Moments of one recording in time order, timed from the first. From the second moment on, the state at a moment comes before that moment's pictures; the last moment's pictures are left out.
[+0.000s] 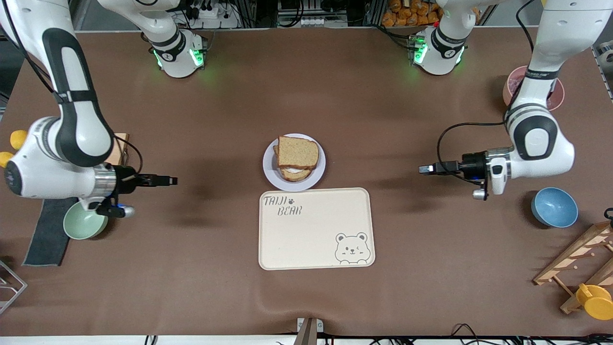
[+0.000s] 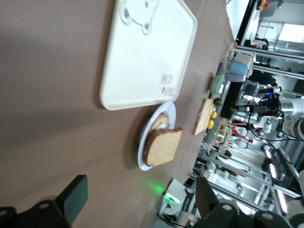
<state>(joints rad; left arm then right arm) 0.11 0.39 -0.10 -2.06 -1.17 1.86 0.55 0.00 0.37 -0.04 -1.75 0.40 1.80 -0.12</state>
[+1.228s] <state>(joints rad) -0.11 0.55 -0.20 -2.22 -1.68 1.98 0.90 -0.08 0.01 -0.02 -1.55 0.05 1.52 -0.25</state>
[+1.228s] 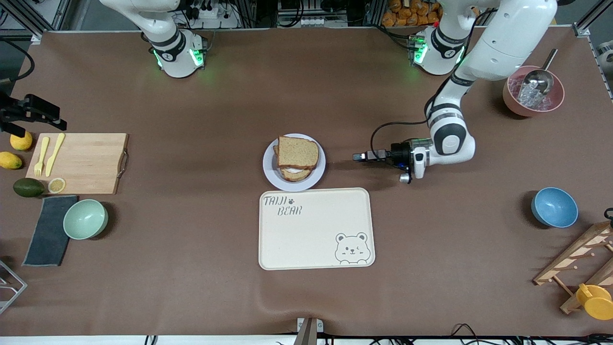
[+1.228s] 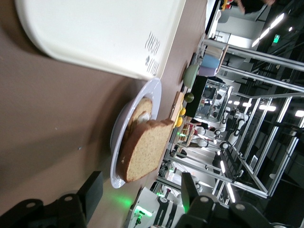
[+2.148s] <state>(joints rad) -0.22 0.65 -0.21 -2.13 -1.79 2.11 1.05 -0.08 0.00 0.02 -1.54 0.02 1.60 -0.11</state>
